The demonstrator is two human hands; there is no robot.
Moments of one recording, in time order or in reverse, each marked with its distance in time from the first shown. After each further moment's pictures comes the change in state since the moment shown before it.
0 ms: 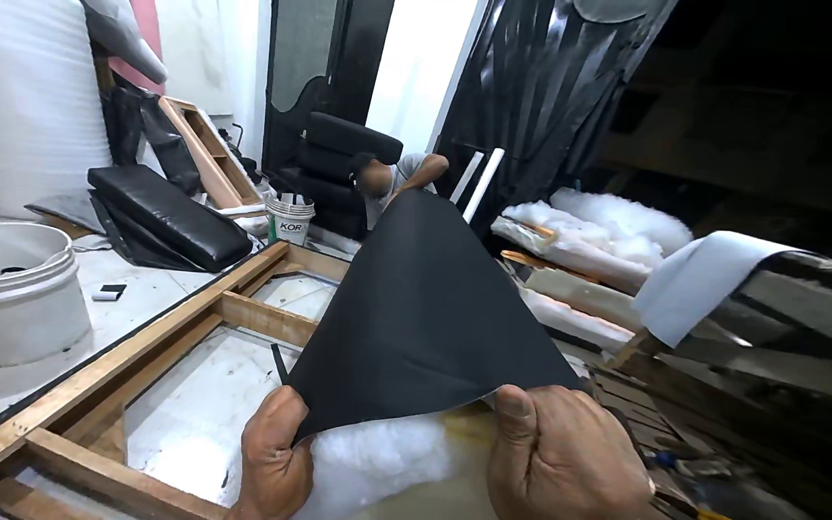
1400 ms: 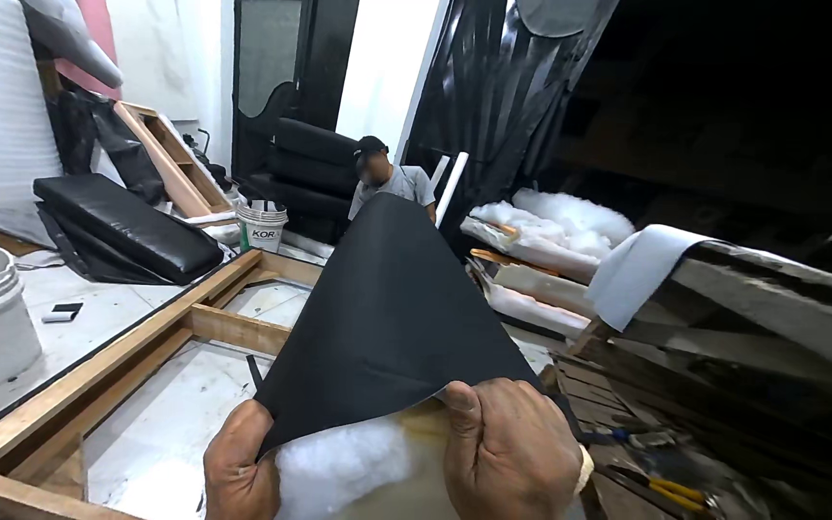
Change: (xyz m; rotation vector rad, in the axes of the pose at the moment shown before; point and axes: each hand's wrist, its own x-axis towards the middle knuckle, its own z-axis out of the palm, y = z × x) left_hand -0.001 0.003 0.001 0.030 0.009 -0.007; right_hand 0.004 -0.002 0.000 0.014 -0.029 0.049
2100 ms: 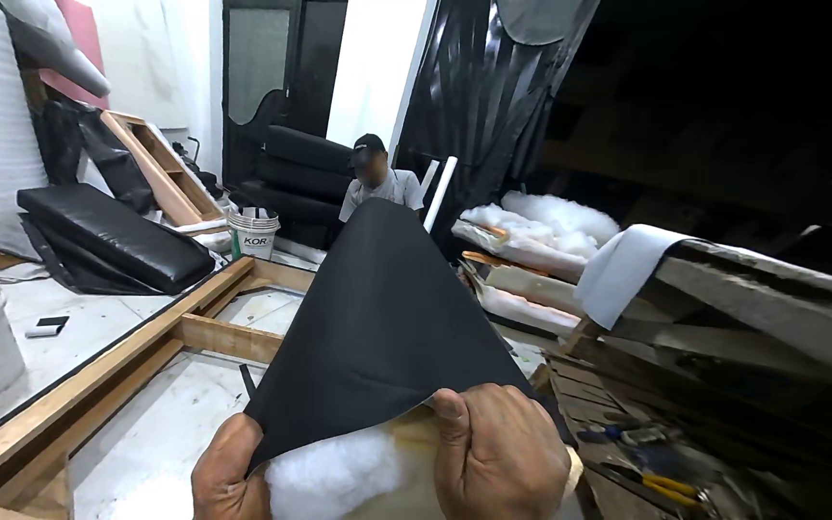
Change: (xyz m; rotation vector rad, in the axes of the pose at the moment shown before) left_hand -0.001 0.002 -0.003 0.011 -0.021 -0.017; right_hand -0.001 0.000 0.001 -0.006 0.011 -0.005
